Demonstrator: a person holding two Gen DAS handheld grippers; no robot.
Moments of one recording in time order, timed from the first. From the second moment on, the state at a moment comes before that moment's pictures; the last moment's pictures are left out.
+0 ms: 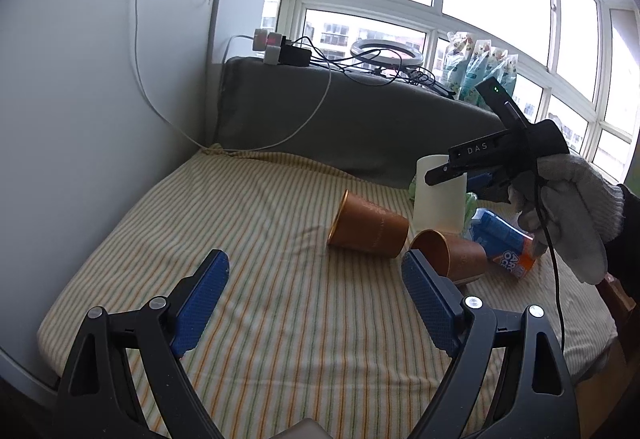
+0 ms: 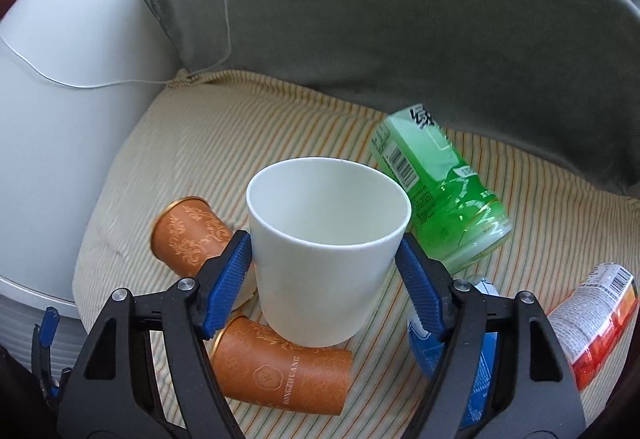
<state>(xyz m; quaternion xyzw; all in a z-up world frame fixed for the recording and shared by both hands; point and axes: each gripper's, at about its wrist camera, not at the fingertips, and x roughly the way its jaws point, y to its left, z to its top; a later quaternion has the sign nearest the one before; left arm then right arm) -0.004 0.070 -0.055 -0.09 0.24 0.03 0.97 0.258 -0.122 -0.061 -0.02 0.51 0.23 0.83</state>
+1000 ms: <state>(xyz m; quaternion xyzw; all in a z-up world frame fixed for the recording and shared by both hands) -0.008 0.018 -0.042 -0.08 0.29 -0.06 0.95 0.112 -0.214 -0.063 0.02 0.56 0.30 0.77</state>
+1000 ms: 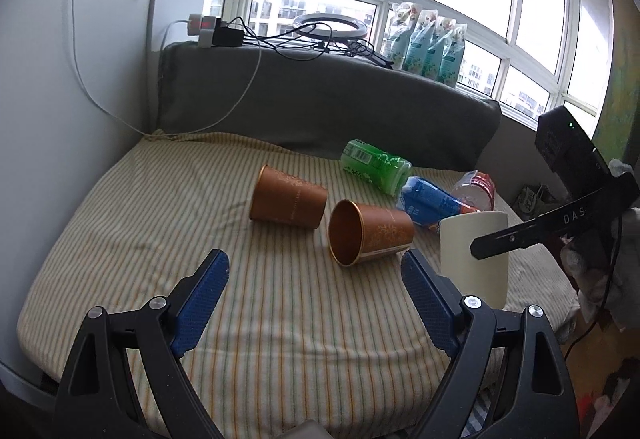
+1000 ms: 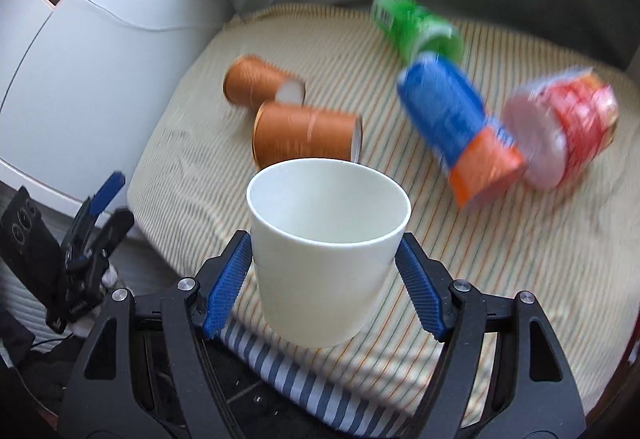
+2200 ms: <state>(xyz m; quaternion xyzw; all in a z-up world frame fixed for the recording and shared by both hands) 0.035 -0.050 -0.045 -0.10 0.39 -0.15 0.90 0.086 -0.263 -0.052 0.04 0.44 0.25 0.86</state>
